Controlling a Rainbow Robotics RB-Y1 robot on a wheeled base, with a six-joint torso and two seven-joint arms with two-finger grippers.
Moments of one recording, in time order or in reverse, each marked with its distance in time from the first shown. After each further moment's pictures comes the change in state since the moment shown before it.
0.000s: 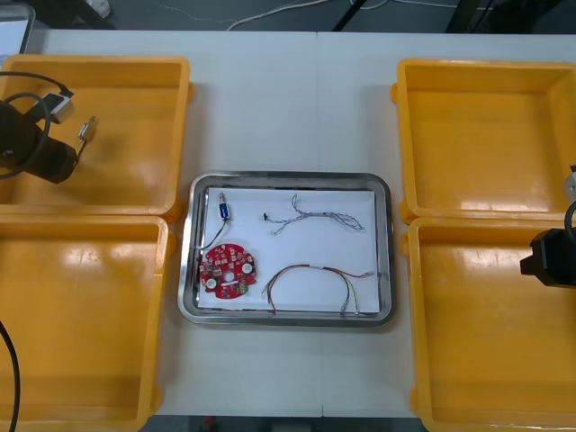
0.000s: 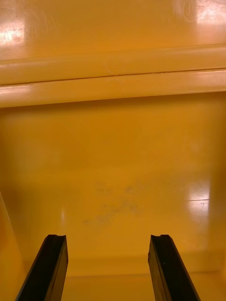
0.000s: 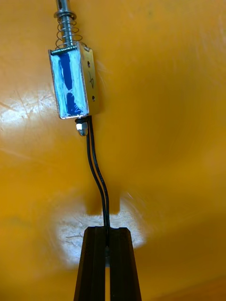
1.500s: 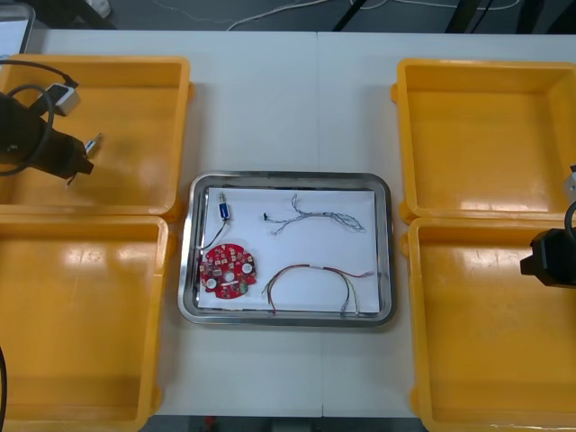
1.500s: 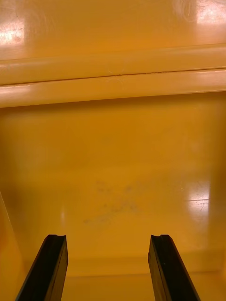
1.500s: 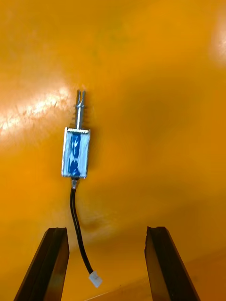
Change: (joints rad) right arm 0.000 0.000 0.000 0.000 0.000 0.000 0.000; left arm 0.049 -0.006 -0.021 -0.167 0.065 0.065 0.098
